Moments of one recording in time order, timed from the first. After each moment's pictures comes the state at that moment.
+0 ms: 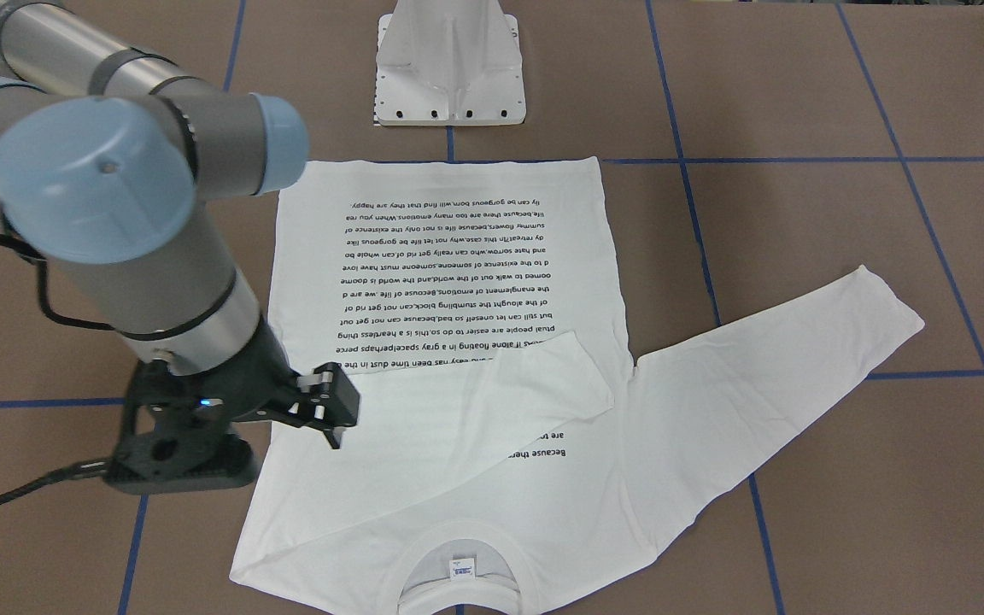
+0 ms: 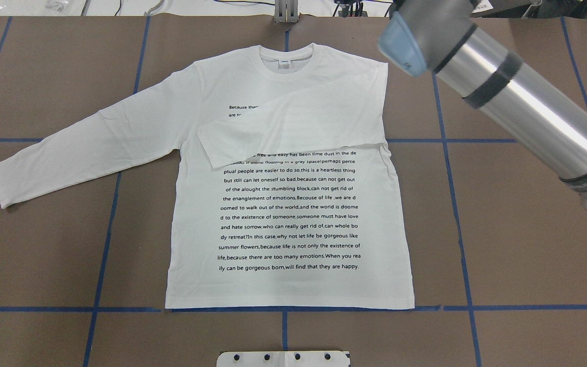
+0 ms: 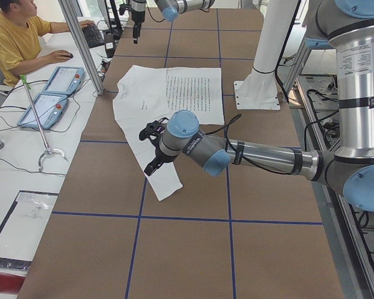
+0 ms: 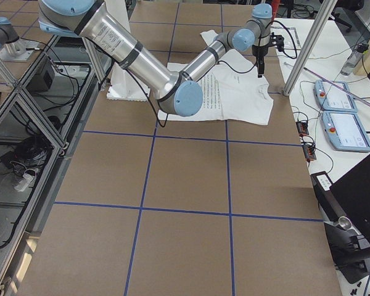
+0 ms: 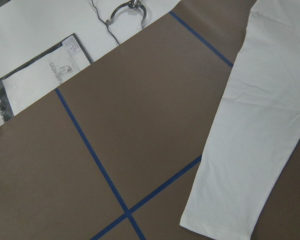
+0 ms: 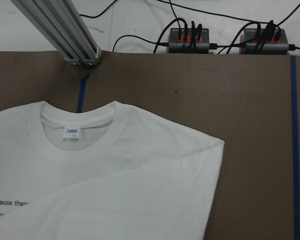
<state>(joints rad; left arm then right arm) -1.42 -1.42 -1.81 -2.17 -2.34 0.06 1.04 -0.69 1.40 -1.55 2.13 0.78</state>
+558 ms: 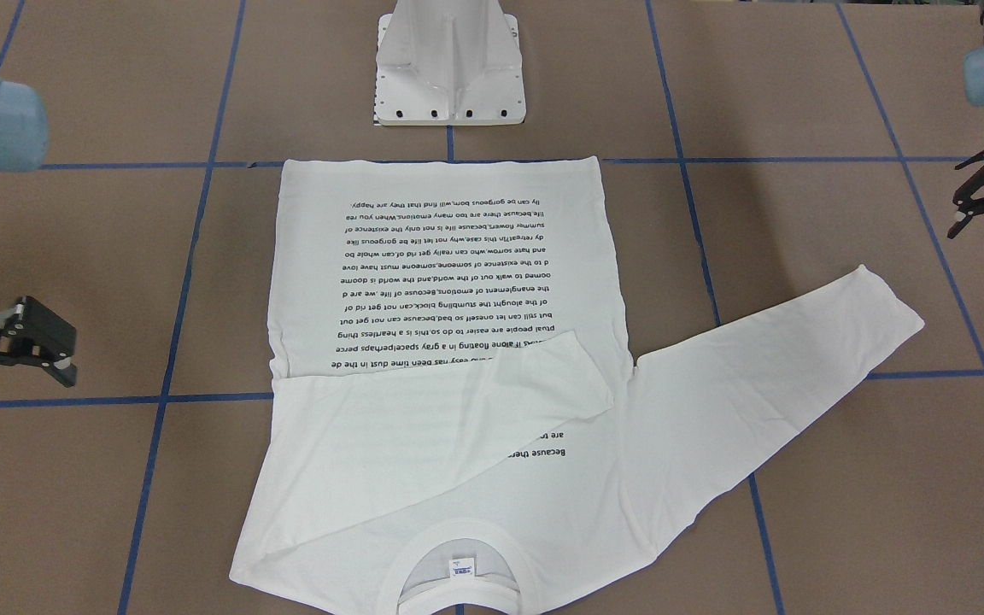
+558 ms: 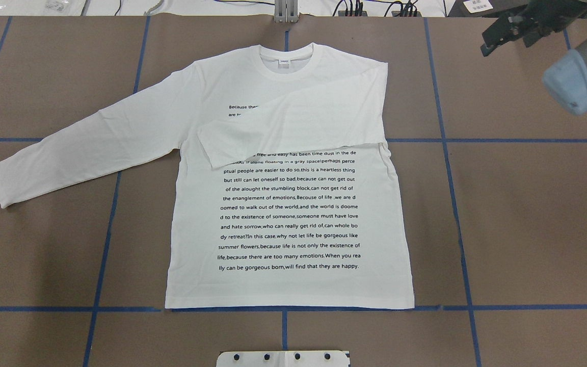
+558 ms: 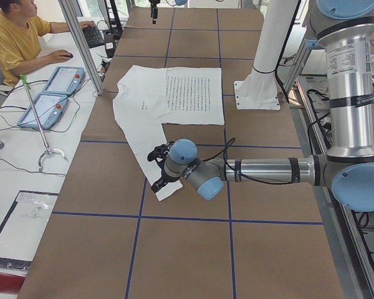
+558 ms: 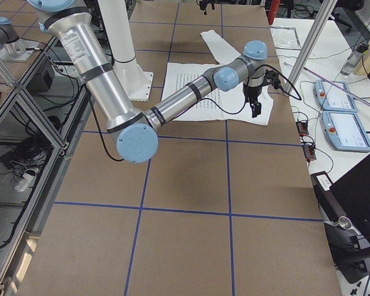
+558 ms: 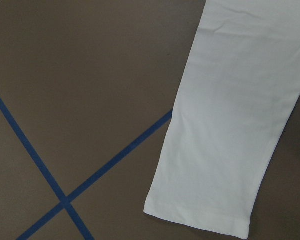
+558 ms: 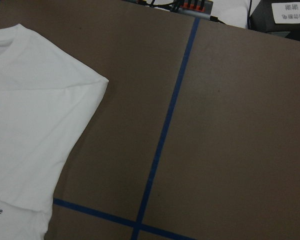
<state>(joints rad) -1.22 -1.40 -1.61 -2.45 -2.24 0.02 1.21 -1.14 1.71 -1.57 2.23 0.39</state>
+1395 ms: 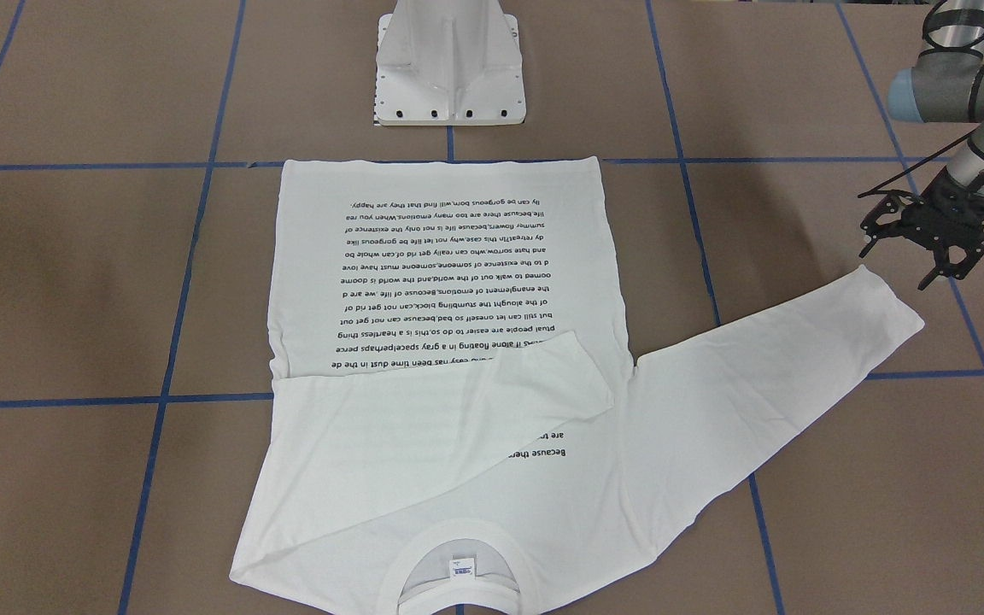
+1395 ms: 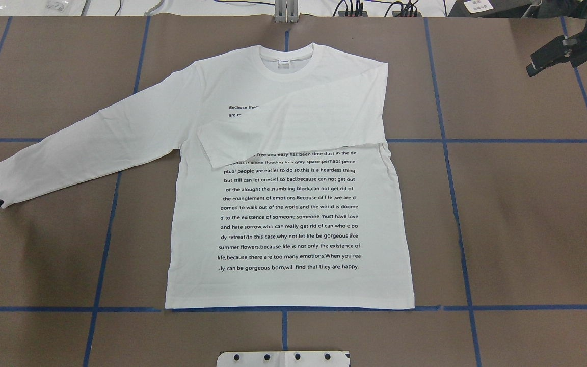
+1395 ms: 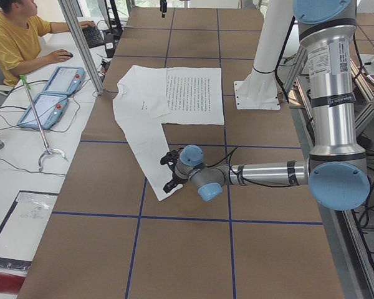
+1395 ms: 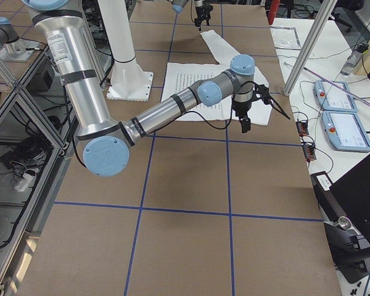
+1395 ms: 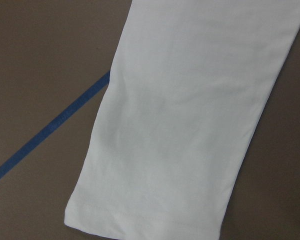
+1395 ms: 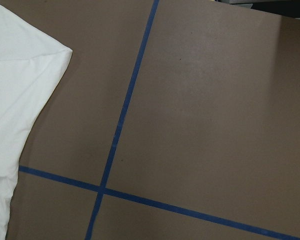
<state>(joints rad) -0.98 -1.41 -1.52 -2.59 -2.06 -0.14 1.25 -1.26 1.80 -1.56 2.24 0.36</state>
